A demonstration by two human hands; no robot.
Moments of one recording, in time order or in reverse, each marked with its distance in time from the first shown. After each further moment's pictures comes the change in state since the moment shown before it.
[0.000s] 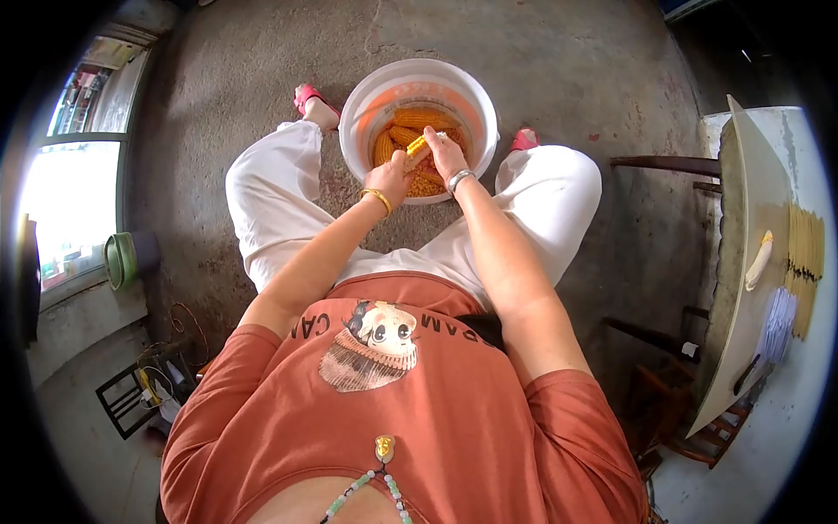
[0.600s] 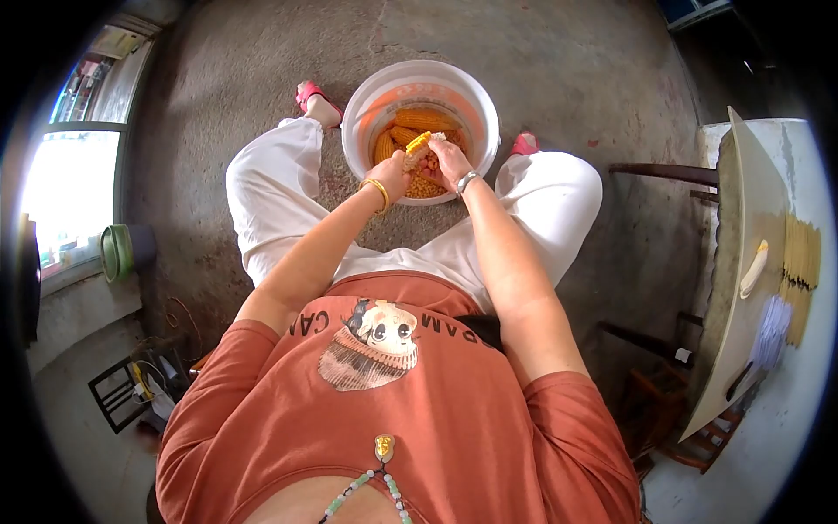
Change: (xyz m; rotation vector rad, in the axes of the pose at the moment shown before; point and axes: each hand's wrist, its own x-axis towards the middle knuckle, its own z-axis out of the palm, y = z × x) left_hand 0.010 -0.008 -0.004 -0.027 -0.104 -0.043; right_hand 0.002 0.008 -0.010 0.240 -0.252 0.105
